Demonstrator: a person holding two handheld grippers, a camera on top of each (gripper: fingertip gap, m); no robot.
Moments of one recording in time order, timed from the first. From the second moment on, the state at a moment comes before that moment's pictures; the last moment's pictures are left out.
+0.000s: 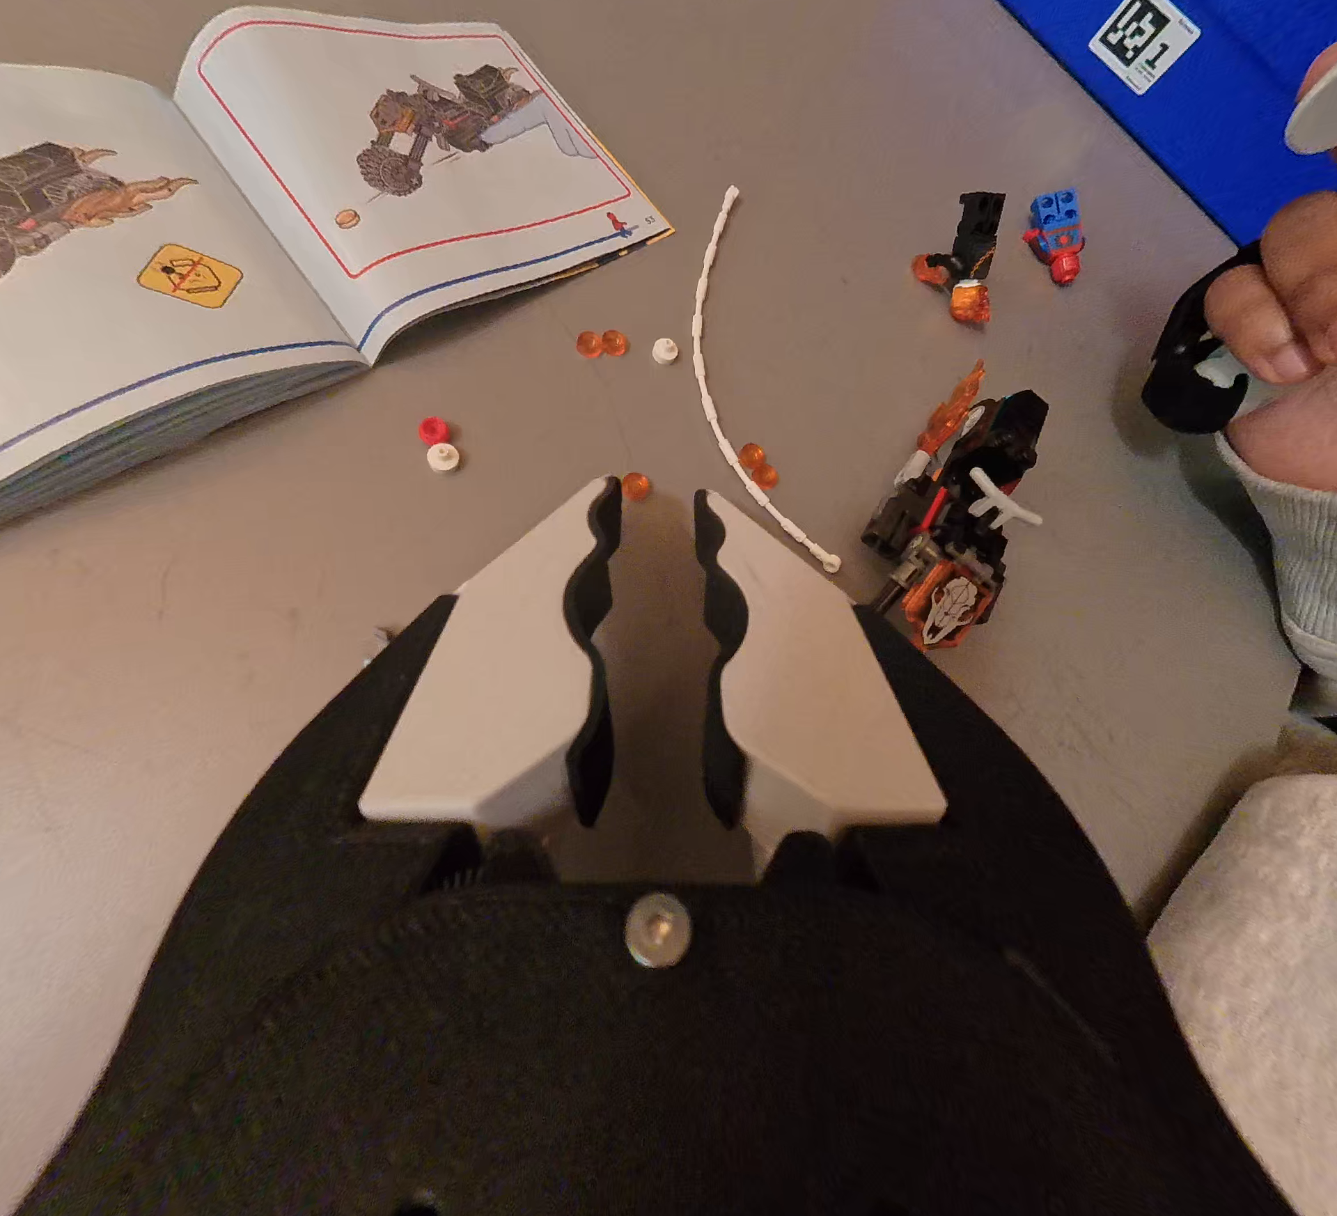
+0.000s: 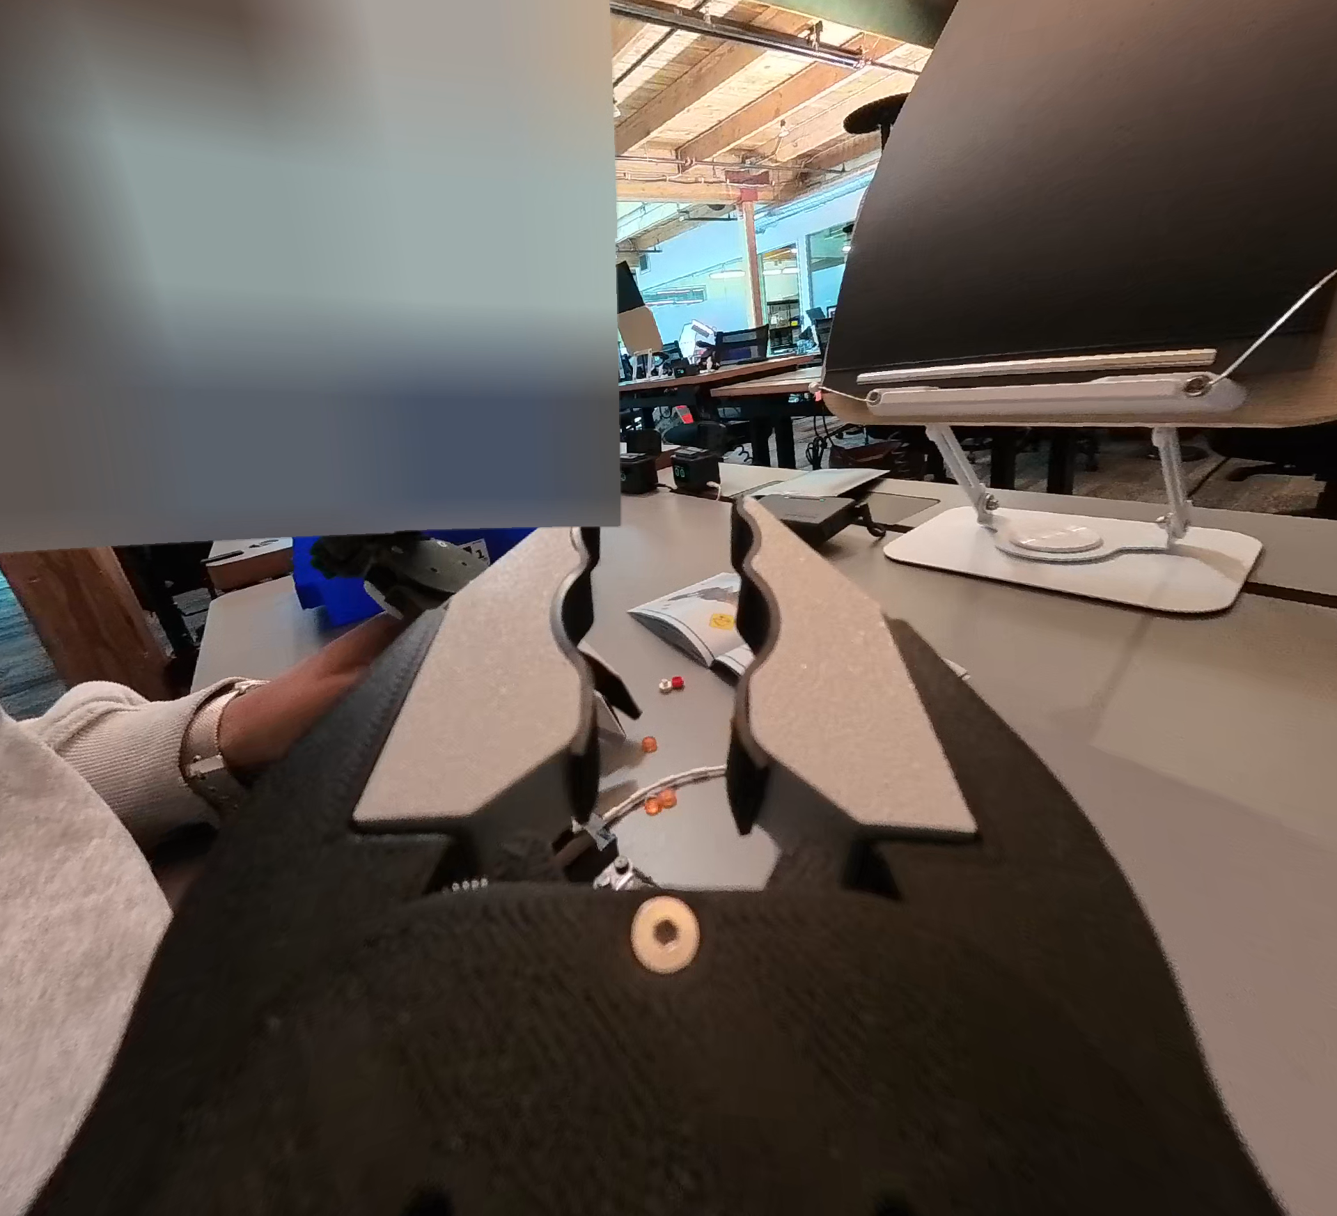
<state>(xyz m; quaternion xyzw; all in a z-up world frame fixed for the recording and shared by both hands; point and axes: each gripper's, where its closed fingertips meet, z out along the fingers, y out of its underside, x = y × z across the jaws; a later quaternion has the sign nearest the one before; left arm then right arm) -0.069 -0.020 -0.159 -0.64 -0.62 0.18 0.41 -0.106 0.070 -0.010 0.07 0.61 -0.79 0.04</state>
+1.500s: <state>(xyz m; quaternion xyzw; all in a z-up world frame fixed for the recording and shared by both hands) -0.085 -0.011 -0.172 -0.69 -0.61 0.19 0.35 -0.089 0.065 -0.021 0.03 0.64 -0.77 -0.01</state>
